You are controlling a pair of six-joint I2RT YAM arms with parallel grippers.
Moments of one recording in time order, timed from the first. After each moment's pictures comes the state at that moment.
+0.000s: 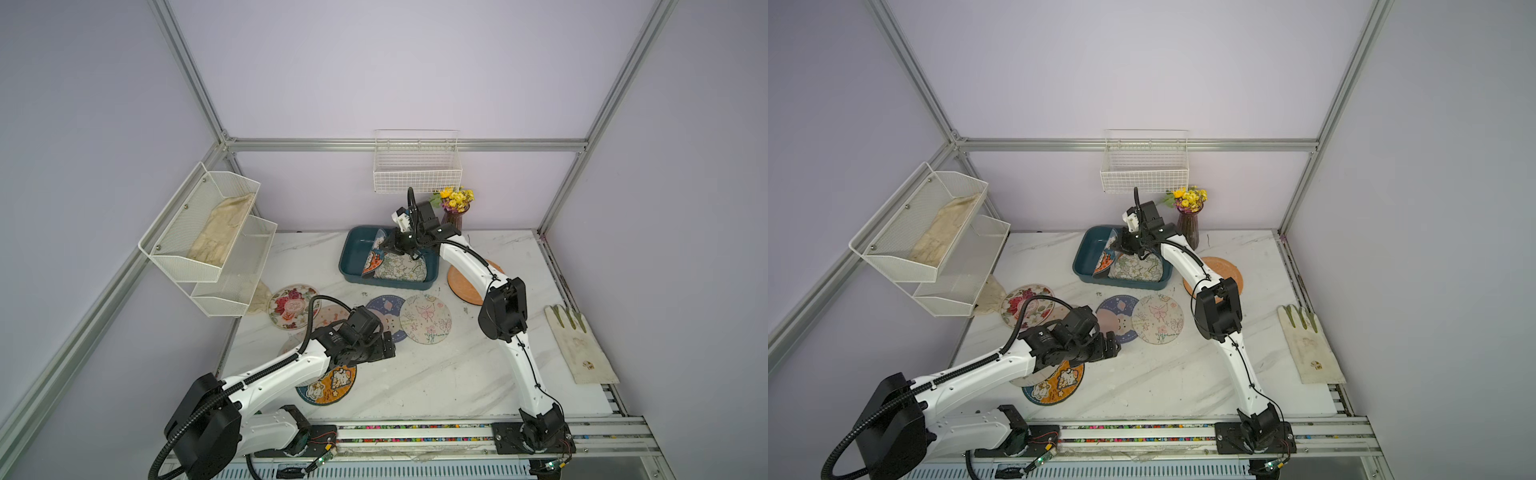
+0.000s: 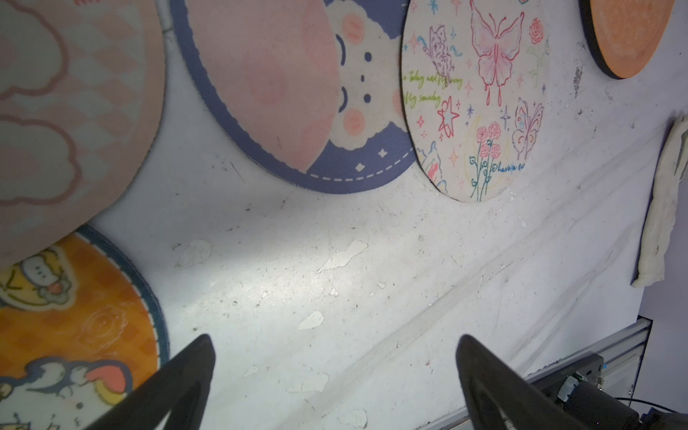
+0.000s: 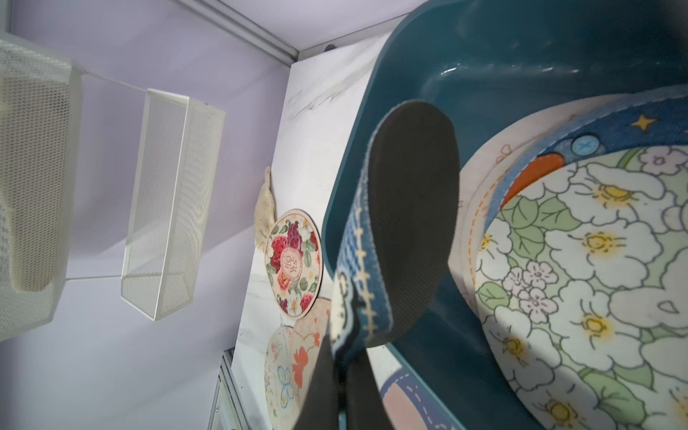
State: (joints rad) left arm -0.73 1.21 0.74 -0.56 0.04 -0.91; right arm 0.52 2.46 2.40 -0.62 -0.60 0.66
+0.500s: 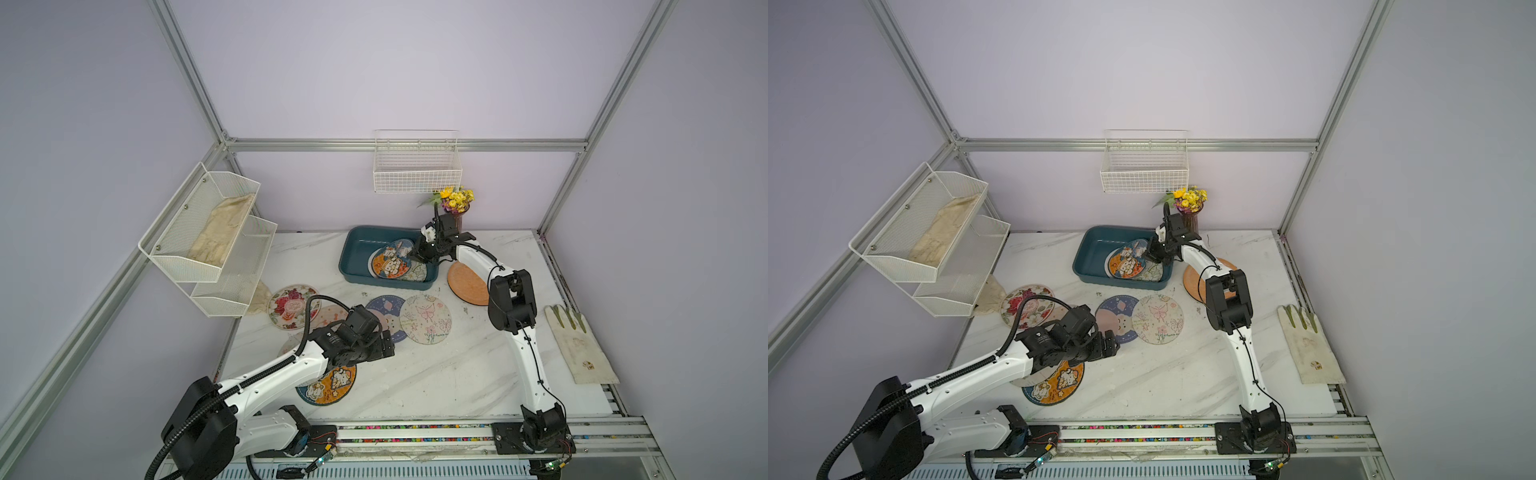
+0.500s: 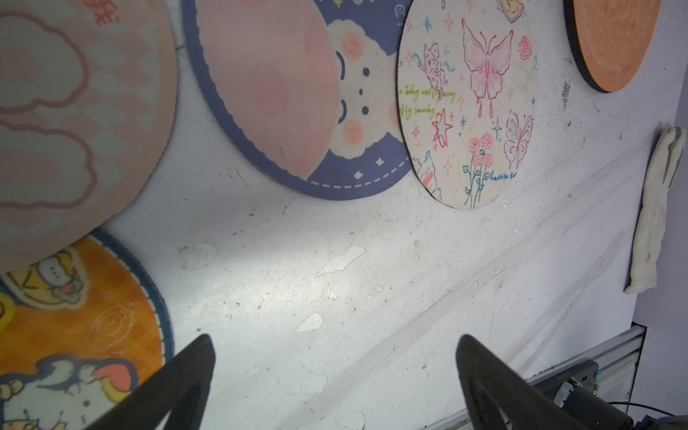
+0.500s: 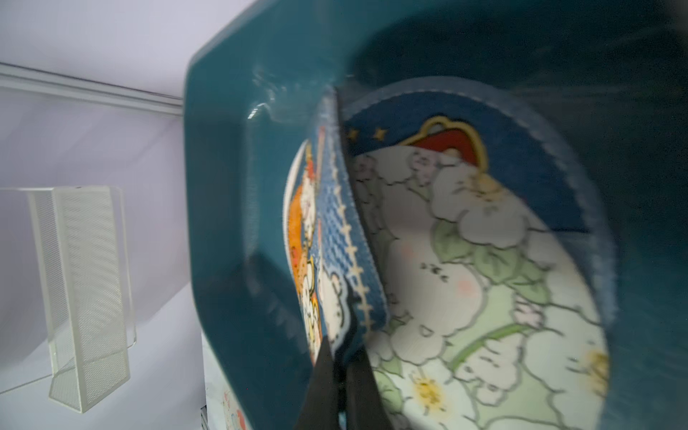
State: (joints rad) left arm -0.73 1.20 0.74 -0.56 0.02 -0.92; right arm 0.36 2.47 2.16 -0.55 -0.57 0.69
